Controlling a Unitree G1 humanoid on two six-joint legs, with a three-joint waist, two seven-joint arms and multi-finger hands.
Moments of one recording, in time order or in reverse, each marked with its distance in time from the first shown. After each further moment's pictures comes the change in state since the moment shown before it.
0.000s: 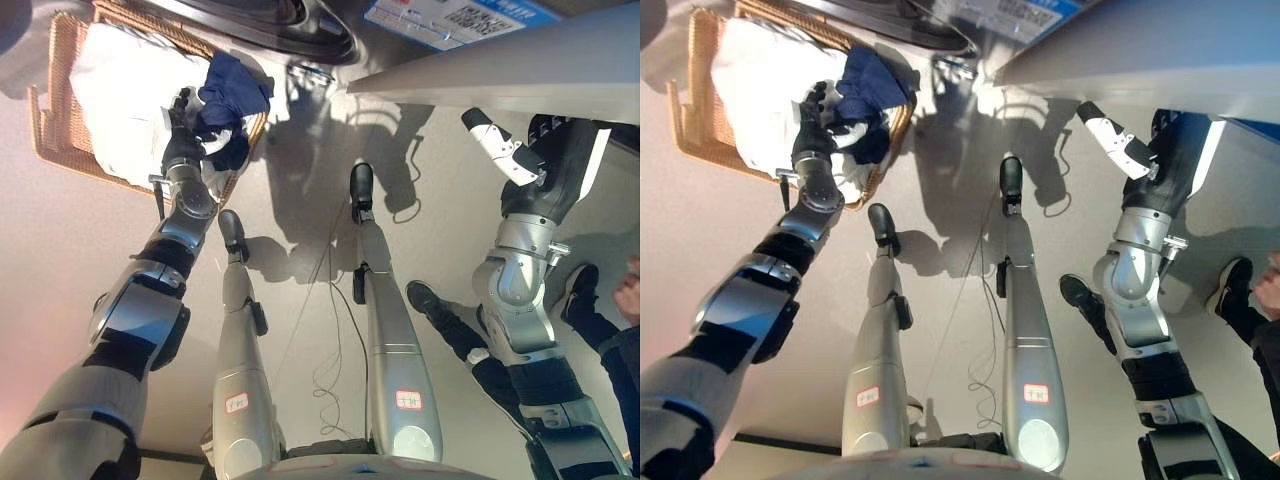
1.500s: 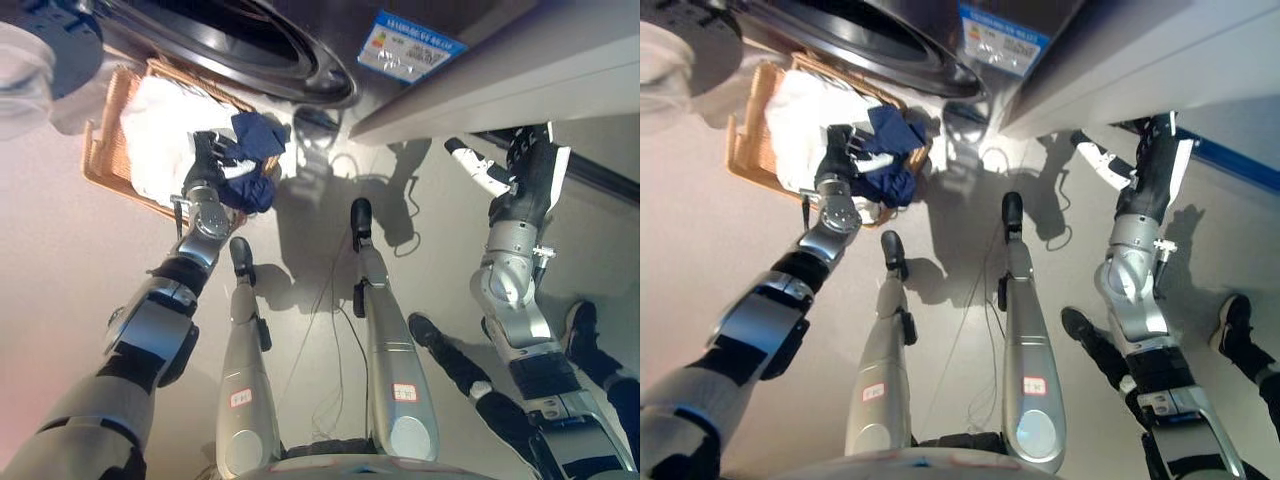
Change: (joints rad) left arm 0.150 -0.070 -0.001 -0.071 0.012 0.027 0.001; right arm -0.026 -0.023 0.041 0.226 0.030 0.098 0.043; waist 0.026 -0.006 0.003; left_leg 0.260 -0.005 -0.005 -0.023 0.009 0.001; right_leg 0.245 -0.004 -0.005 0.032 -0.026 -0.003
